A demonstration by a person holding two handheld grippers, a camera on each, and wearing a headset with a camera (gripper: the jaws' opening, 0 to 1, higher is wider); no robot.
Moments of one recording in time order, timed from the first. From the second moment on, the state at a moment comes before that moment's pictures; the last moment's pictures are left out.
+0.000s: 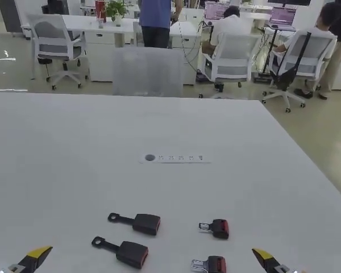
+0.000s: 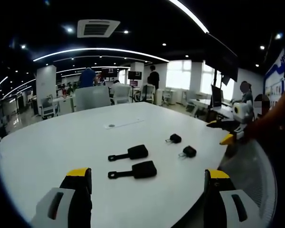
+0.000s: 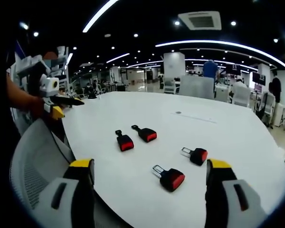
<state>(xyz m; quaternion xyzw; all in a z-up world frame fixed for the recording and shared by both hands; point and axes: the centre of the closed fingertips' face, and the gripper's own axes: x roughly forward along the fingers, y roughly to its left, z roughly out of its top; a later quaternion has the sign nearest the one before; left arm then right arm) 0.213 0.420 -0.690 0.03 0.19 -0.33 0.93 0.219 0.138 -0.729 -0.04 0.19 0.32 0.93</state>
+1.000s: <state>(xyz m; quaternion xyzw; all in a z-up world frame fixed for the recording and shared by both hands) 0.220 0.418 -0.693 0.03 0.19 -0.33 0.92 0.223 0.135 -0.729 -0.04 0.19 0.32 0.93</state>
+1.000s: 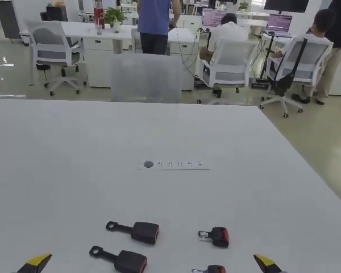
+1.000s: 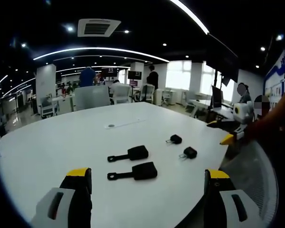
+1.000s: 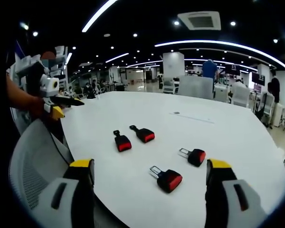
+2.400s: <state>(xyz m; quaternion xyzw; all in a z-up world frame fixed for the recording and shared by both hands) 0.240 0.412 -0.701 0.03 0.21 -0.34 0.92 0.244 0.131 -0.733 -0.05 0.20 0.33 0.92</state>
